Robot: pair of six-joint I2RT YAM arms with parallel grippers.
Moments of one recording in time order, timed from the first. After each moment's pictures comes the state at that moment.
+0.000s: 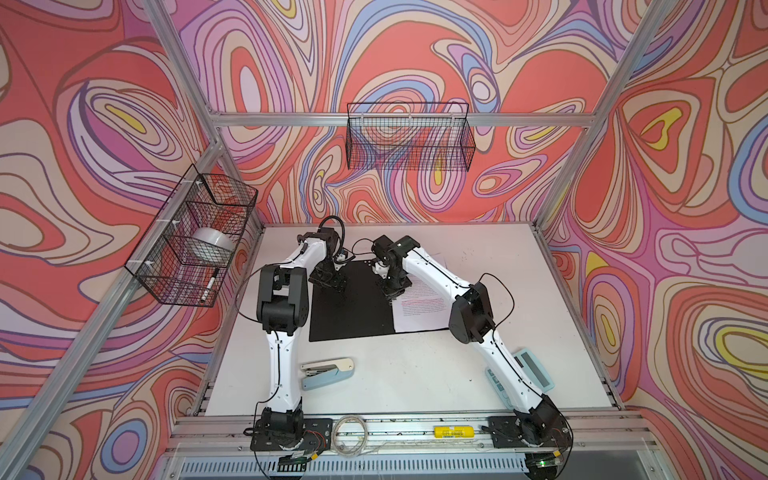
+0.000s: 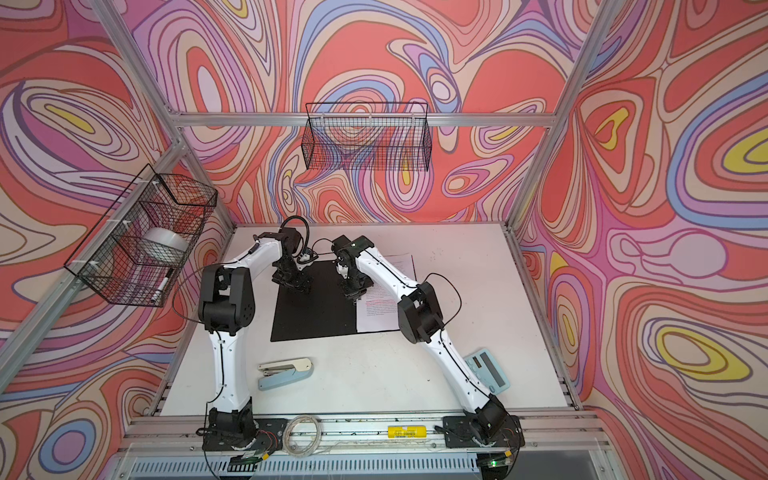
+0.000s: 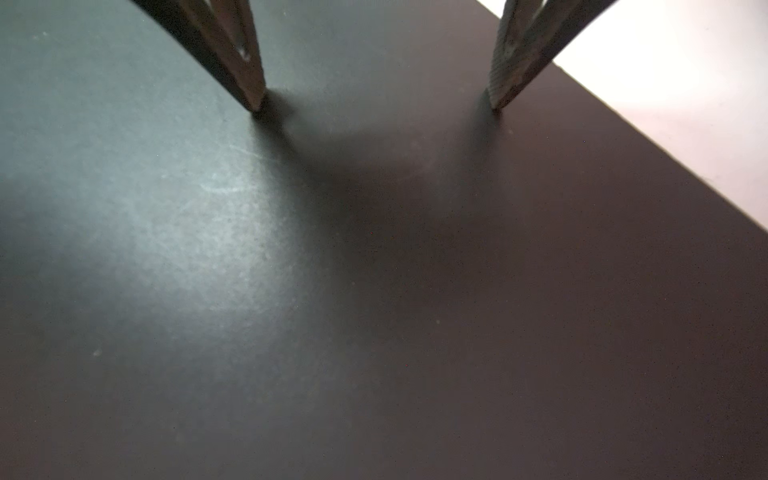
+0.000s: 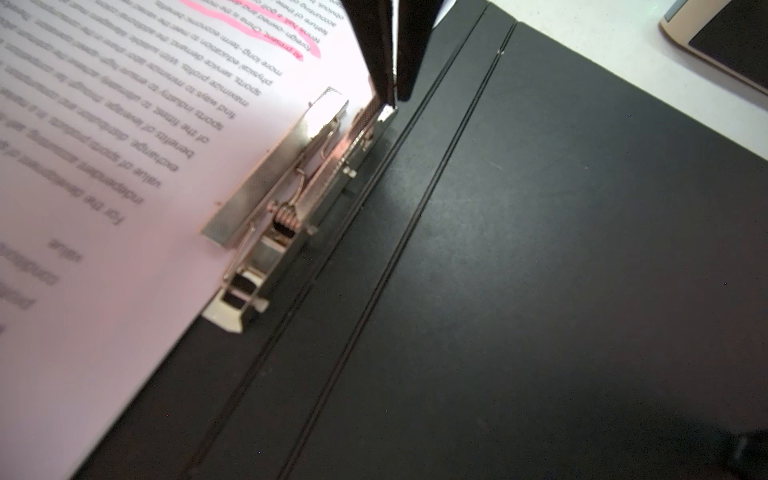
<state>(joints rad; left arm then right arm) -0.11 2.25 1.79 -1.07 0.01 0.26 0.67 2.66 2.60 -1.41 -0.17 0.15</state>
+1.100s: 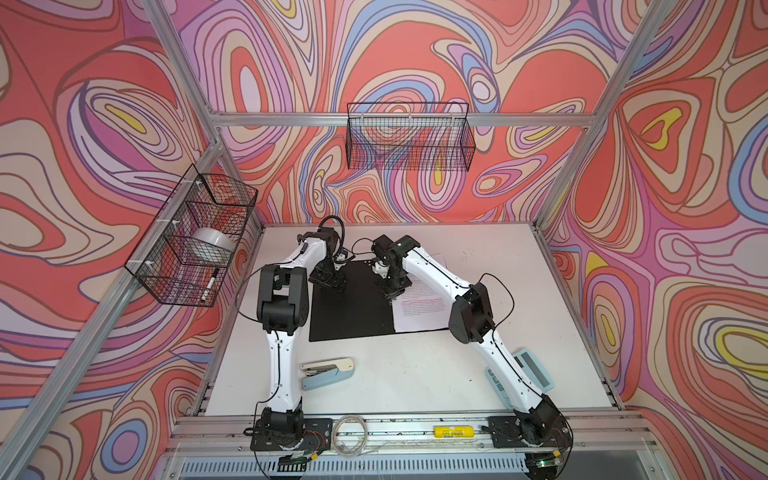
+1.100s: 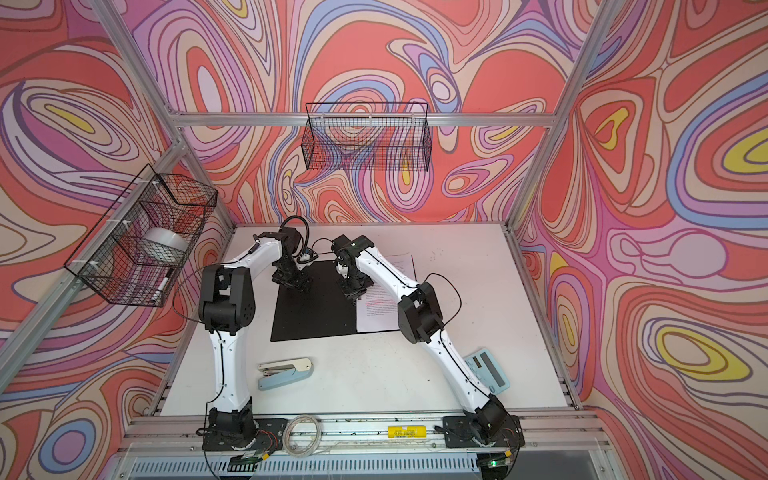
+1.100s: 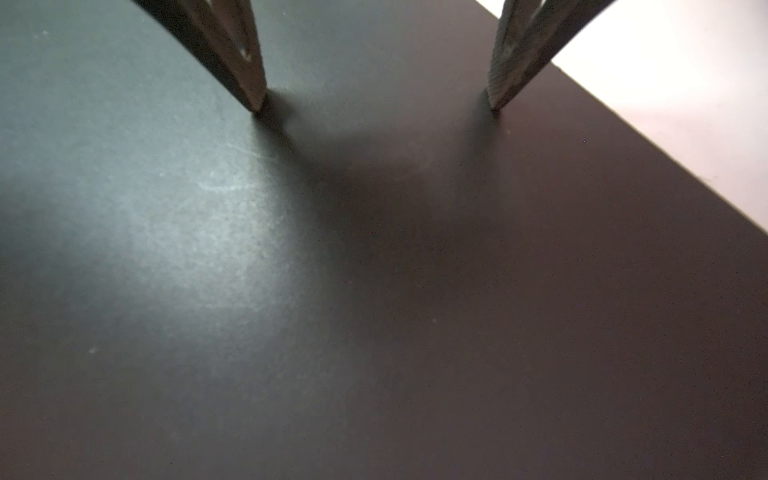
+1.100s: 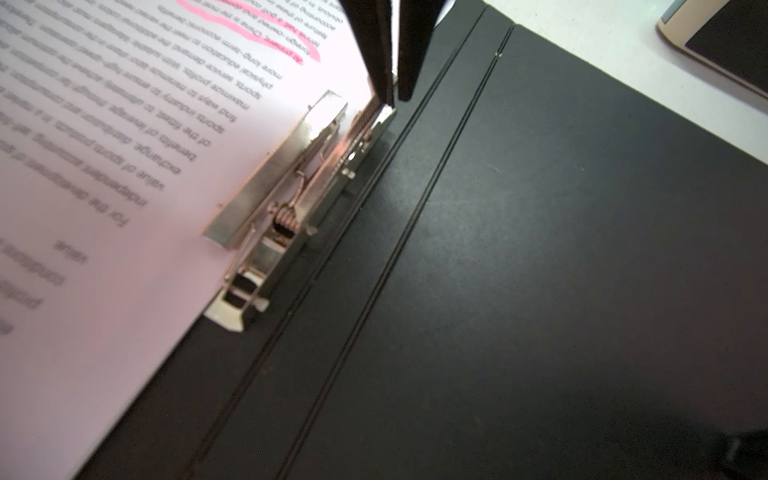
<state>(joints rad) -0.11 2.25 1.79 -1.07 0.00 0.26 0.67 2.66 2.61 -1.42 -0.17 0.15</state>
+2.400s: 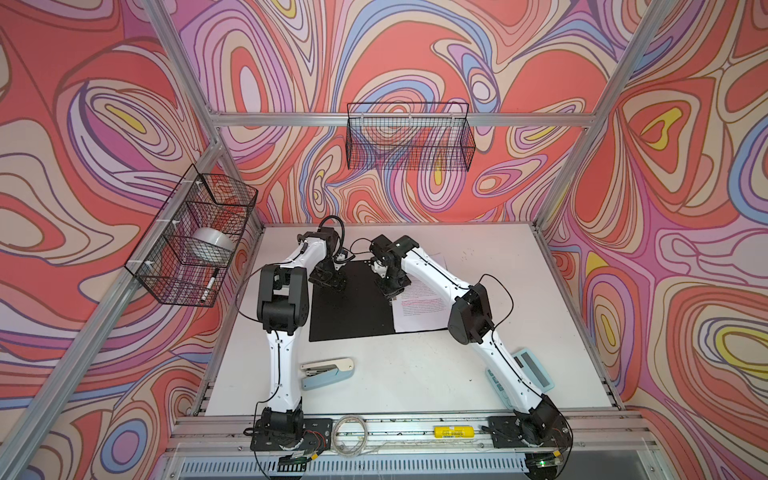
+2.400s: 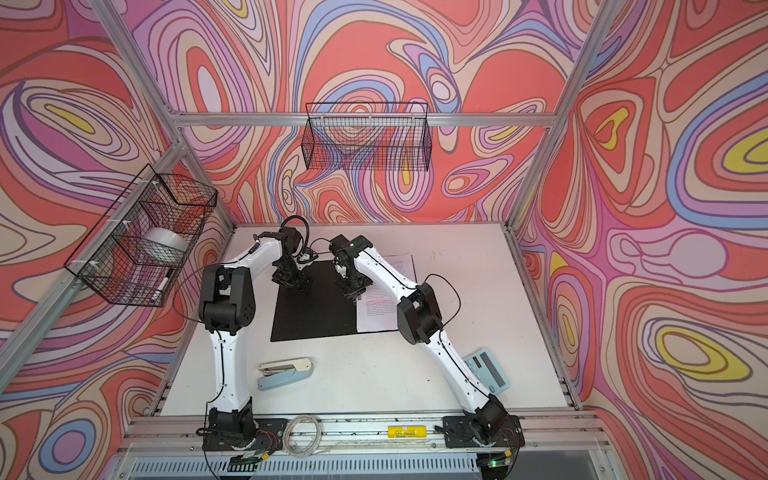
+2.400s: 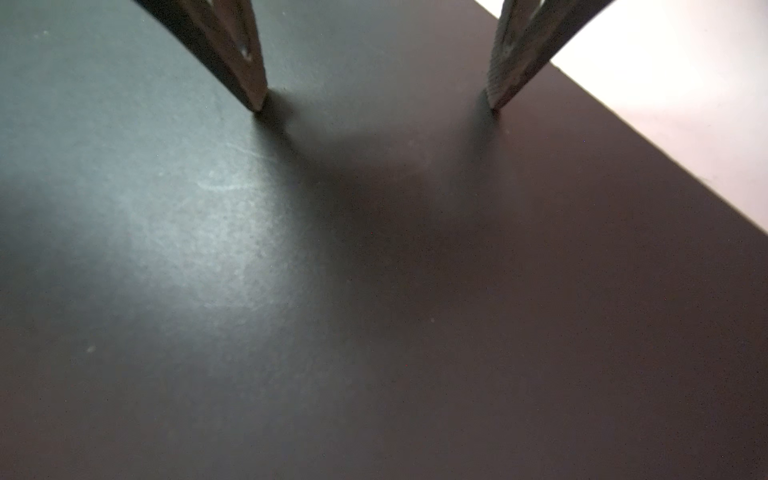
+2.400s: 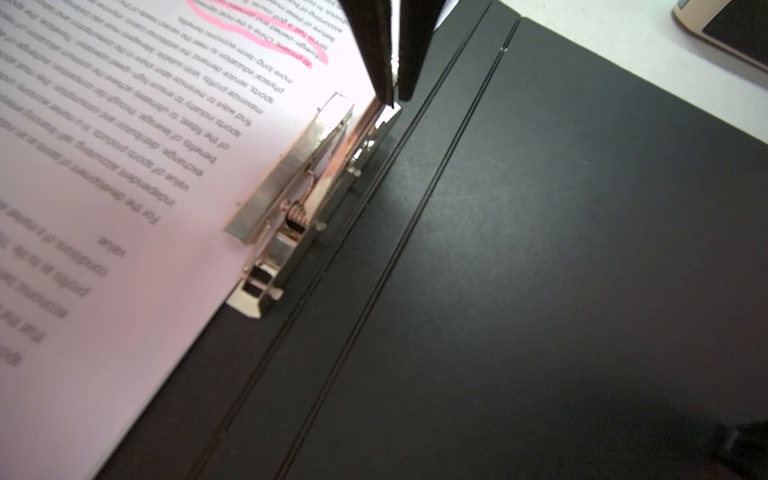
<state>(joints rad) -0.11 2.26 1.80 -1.07 0.00 0.26 0.68 2.66 2.63 -1.42 -0.12 0.15</state>
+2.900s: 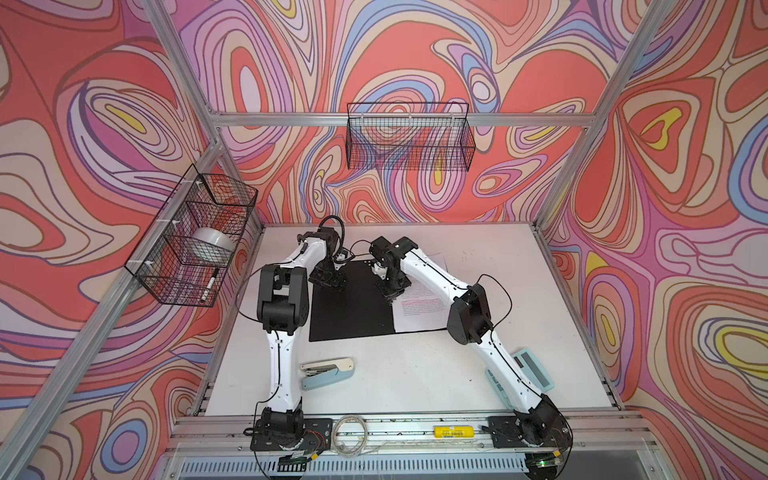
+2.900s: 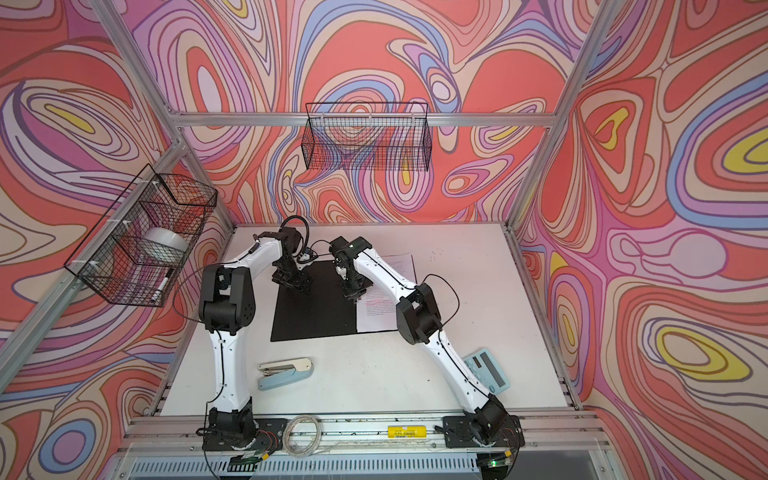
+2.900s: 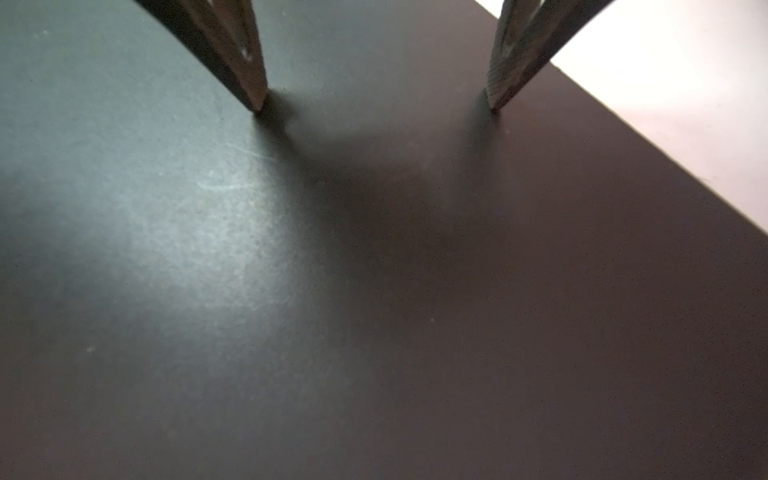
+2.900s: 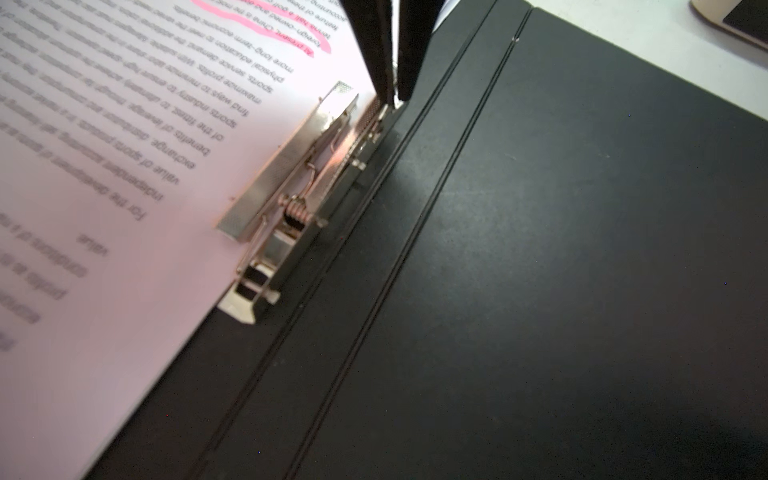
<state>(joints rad) -0.11 2.26 1.80 -1.07 0.00 0.26 0.68 2.69 2.63 -1.43 -0.11 0.14</state>
